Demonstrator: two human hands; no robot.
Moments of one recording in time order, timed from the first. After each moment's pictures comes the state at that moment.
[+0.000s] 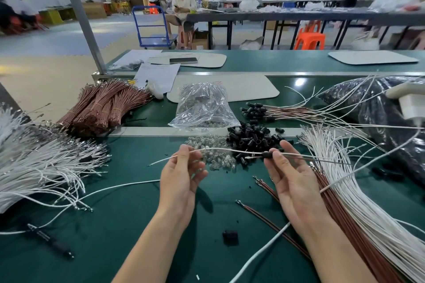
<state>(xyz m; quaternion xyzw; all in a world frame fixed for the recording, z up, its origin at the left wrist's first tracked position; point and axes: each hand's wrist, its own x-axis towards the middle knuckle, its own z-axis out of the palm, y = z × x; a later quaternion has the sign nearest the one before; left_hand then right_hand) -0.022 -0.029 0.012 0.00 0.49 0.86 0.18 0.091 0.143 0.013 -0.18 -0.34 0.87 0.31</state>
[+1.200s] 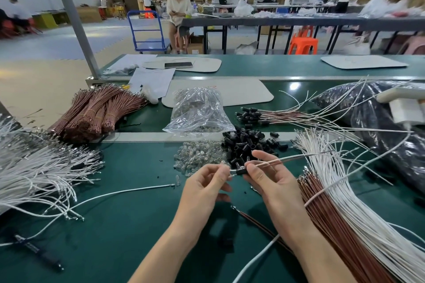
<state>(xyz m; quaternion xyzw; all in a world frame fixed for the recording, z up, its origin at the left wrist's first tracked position) 0.008 -0.012 0.007 0.17 0.61 0.74 0.23 0.087 0.123 0.009 -0.16 -0.56 0.76 0.29</state>
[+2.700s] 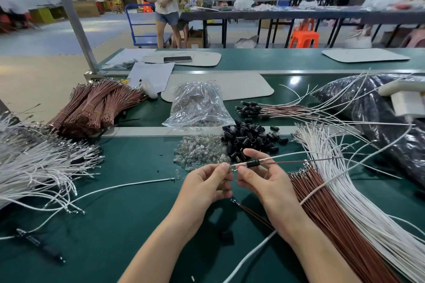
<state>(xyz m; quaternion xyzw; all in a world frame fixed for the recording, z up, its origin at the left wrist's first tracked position) 0.000 -0.011 0.000 0.11 0.58 0.75 0.31 0.087 0.116 0.004 -0.16 -0.56 0.78 0.22</state>
